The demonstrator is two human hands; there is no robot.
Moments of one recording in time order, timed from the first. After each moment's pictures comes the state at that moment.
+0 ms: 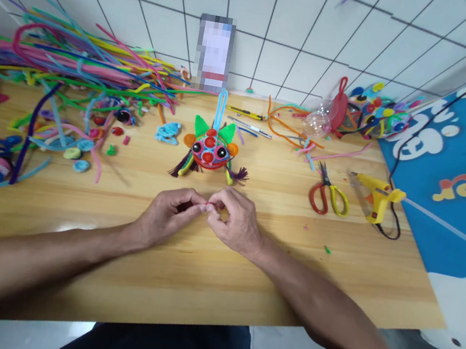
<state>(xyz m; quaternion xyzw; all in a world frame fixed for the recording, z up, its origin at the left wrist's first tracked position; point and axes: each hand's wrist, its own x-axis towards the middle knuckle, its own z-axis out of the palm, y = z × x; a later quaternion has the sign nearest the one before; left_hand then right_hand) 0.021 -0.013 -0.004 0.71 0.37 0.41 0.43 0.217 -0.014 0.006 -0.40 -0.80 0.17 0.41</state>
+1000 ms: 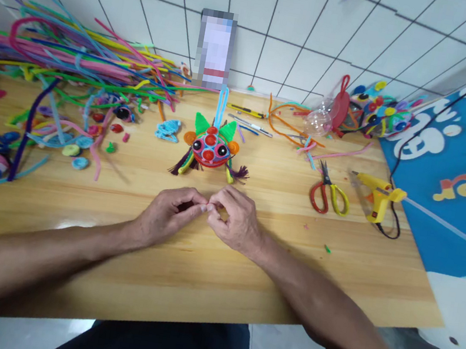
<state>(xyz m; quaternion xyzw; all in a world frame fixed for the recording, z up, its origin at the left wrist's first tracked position) 0.020 -0.012 0.002 0.74 0.35 0.40 0.41 0.221 -0.014 0.002 -0.39 -0.81 0.19 0.39</state>
